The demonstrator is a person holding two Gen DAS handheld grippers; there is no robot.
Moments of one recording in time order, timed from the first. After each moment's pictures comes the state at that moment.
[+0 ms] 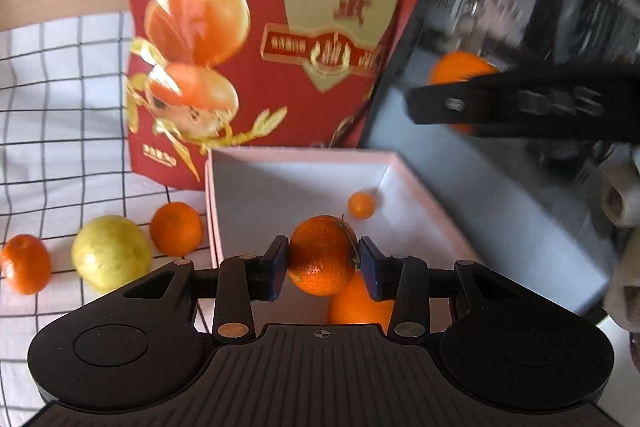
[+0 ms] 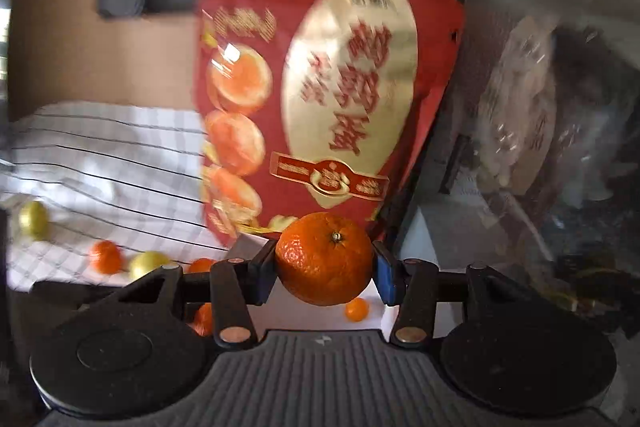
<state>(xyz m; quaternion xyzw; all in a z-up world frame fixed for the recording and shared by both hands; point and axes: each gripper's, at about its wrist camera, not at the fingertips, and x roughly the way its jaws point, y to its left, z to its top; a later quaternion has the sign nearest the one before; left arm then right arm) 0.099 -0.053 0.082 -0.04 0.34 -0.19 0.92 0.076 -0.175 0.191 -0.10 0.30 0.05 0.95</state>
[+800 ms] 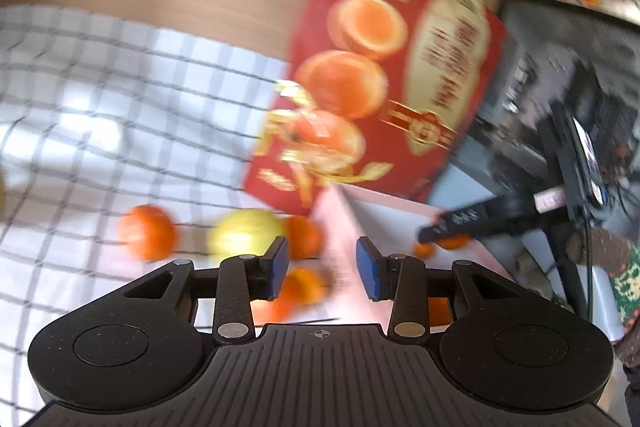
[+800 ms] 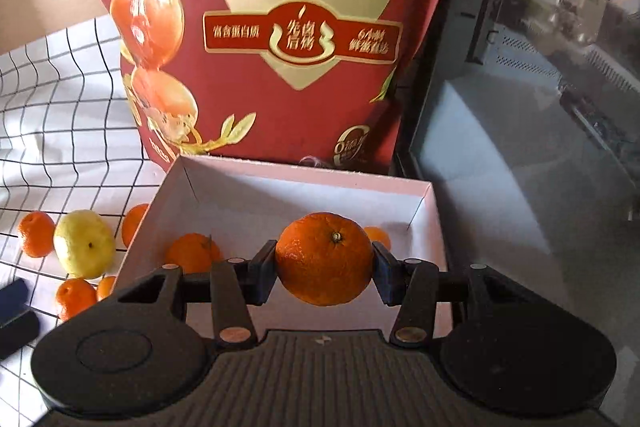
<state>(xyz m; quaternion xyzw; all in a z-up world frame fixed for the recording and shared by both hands) 0.023 0.074 0.054 -0.16 0.22 -0.14 0.95 0.148 -0.180 0.094 -0.05 0.42 0.01 0.90</state>
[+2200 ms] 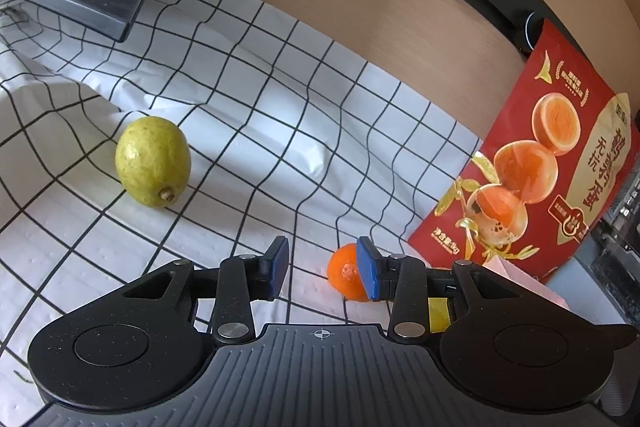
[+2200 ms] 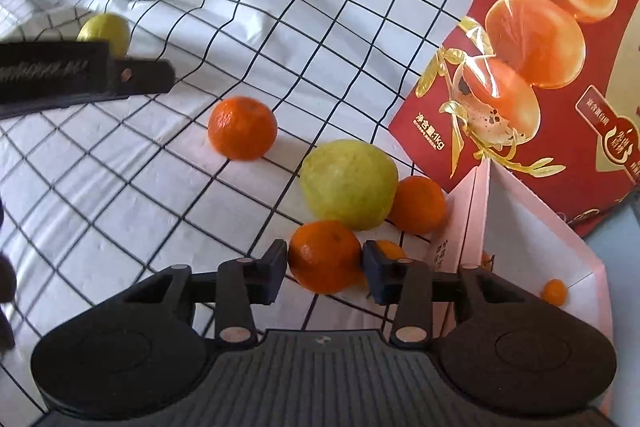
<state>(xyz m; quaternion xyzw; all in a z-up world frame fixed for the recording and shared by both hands) 0.031 0.180 0.031 -0.25 0.20 0.03 0.95 0.070 0.019 0.045 -0.26 0.38 0.14 0.88</state>
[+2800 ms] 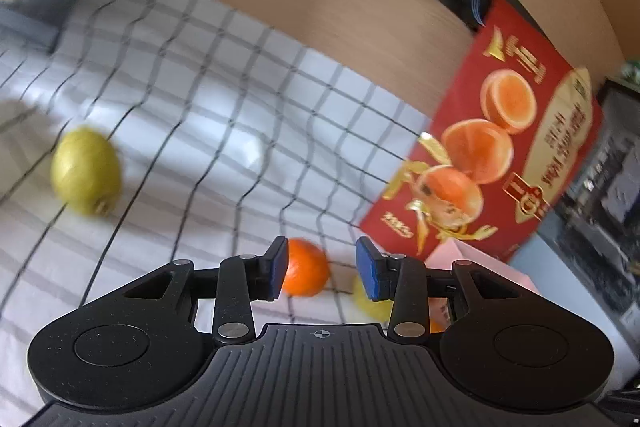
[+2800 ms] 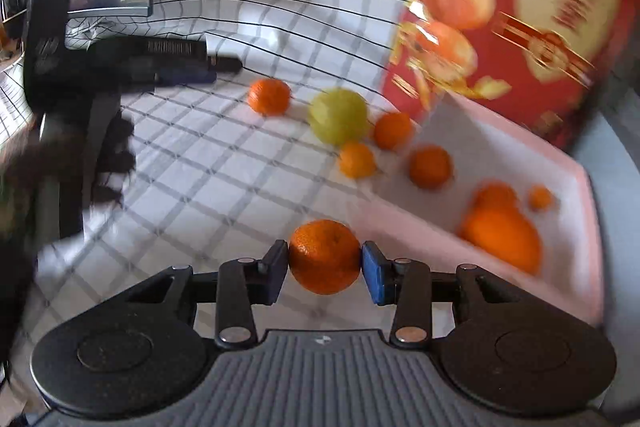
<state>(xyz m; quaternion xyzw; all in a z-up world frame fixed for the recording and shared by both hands) 0.050 0.163 0.057 -0.22 0.21 -0.06 0.95 -0.026 -0.095 0.088 -0.16 0.38 0.21 0.89</state>
